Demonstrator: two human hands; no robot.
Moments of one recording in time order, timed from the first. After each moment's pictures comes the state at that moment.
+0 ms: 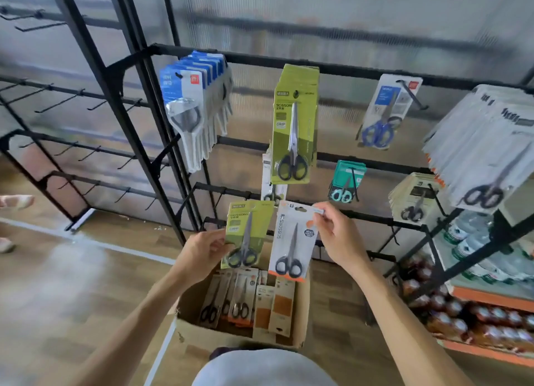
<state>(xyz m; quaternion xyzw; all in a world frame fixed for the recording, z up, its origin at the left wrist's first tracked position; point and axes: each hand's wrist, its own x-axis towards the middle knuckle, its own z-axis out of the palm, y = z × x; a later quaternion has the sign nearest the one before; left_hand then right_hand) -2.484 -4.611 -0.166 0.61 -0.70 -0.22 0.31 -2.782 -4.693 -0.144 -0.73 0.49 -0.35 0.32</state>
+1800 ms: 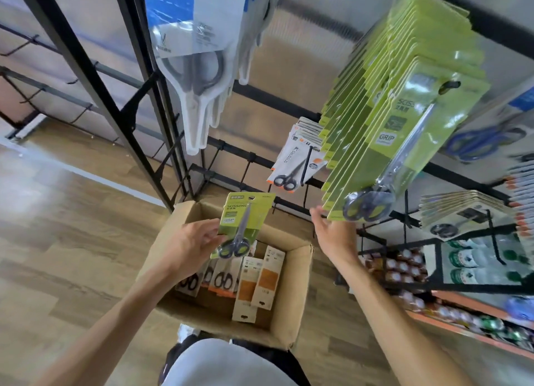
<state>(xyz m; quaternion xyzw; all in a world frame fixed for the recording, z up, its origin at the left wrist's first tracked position) -2.407 -4.698 -0.268 0.62 -0.62 -0.38 0.29 -2.703 -4.813 -0.226 -0.58 0.75 -0.10 0.30</state>
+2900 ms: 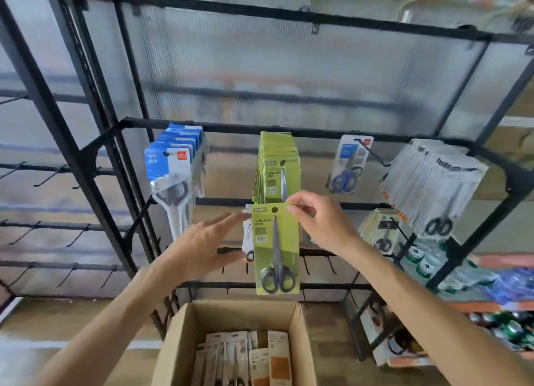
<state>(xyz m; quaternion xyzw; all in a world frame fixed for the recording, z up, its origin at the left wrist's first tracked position) -2.446 -4.706 -0.018 0.48 -0.85 -0.10 0.17 -2.710 -4.731 0.008 -0.76 0.50 -0.35 0.22</state>
